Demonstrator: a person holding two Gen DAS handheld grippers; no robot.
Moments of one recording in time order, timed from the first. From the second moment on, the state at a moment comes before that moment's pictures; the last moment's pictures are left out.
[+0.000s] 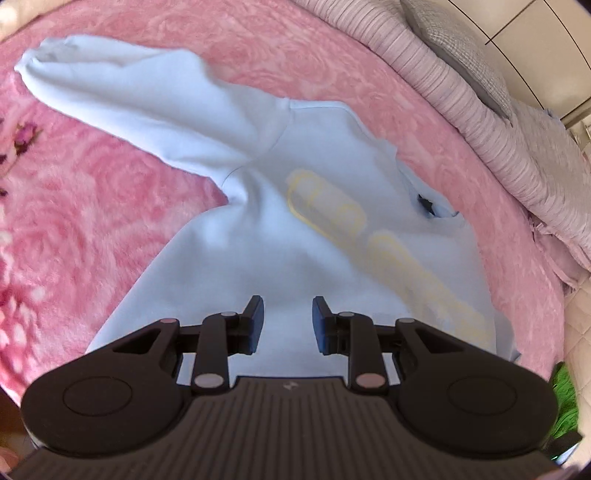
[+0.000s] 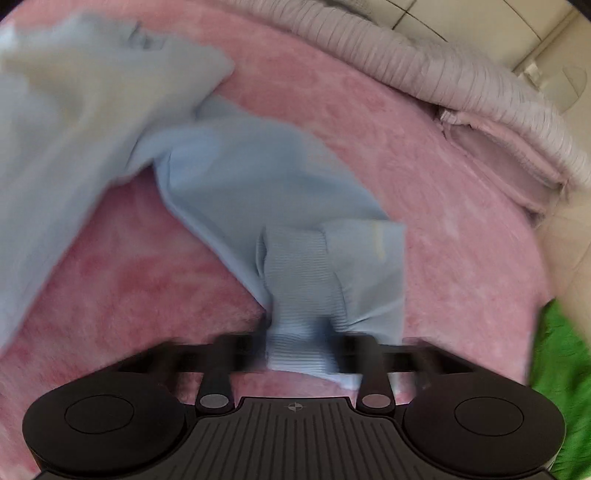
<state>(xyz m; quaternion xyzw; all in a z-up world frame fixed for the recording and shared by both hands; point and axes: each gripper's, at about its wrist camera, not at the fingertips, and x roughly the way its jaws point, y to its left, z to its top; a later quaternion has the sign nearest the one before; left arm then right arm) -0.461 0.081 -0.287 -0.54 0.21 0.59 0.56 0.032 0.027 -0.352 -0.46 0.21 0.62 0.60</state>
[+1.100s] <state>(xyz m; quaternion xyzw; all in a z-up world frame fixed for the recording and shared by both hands) -0.381 0.251 -0.306 -0.36 0.39 0.47 0.71 0.063 0.129 -0.303 -0.21 0.49 0.63 0.56</state>
